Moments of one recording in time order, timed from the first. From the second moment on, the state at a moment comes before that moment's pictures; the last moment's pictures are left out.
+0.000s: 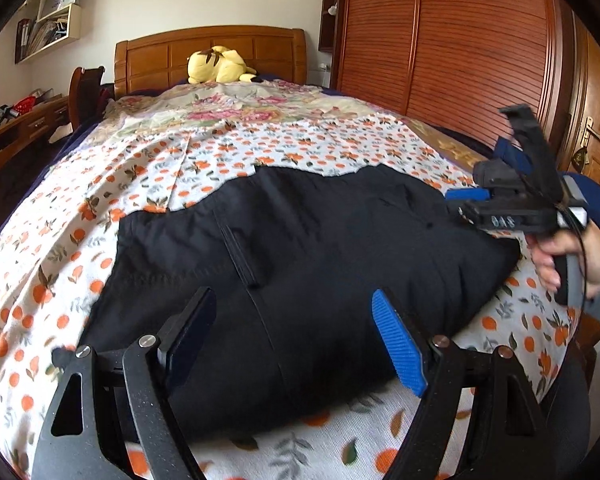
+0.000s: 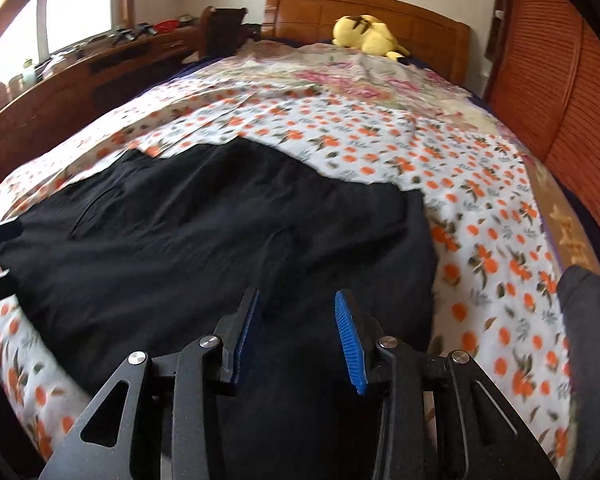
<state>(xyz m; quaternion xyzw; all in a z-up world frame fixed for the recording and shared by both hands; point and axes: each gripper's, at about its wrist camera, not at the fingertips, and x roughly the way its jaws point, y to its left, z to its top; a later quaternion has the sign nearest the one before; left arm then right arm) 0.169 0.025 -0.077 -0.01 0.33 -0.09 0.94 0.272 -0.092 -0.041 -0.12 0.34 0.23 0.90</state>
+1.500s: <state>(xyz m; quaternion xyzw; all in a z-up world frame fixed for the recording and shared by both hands) 0.138 0.042 -0.092 -0.03 0.35 -0.02 0.94 0.220 -0.067 -0.096 -0.15 0.33 0.30 0.88</state>
